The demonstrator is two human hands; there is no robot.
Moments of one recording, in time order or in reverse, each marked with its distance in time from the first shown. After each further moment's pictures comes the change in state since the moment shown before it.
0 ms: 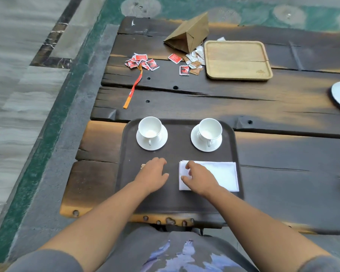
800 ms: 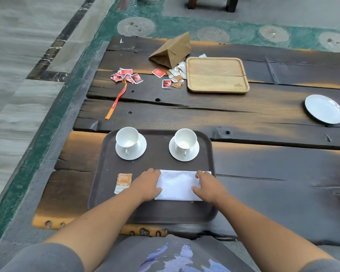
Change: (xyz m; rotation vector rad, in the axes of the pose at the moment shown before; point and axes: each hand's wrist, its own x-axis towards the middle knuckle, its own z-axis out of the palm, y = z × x) left_hand 0.016 0.062 0.027 0.210 -0.158 0.013; right_hand -0.014 0.102 -0.055 -0.162 -0.040 0.077
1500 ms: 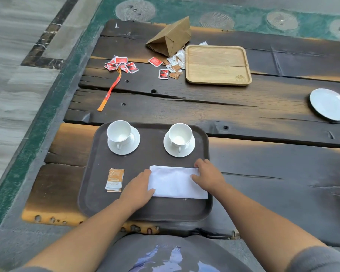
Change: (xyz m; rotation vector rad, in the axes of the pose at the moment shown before) left_hand -0.010 0.001 0.032 -0.207 0.114 -0.100; right_hand 0.031 0.020 -0.016 0.023 0.054 -0.024
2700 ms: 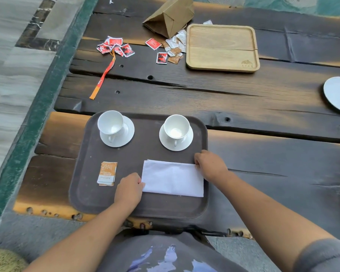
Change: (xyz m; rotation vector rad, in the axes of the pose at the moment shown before) left_hand 0.002 0.007 0.023 -0.179 0.141 -0.410; right_hand 0.033 0.025 -0.010 -0.311 -0.025 -0.173
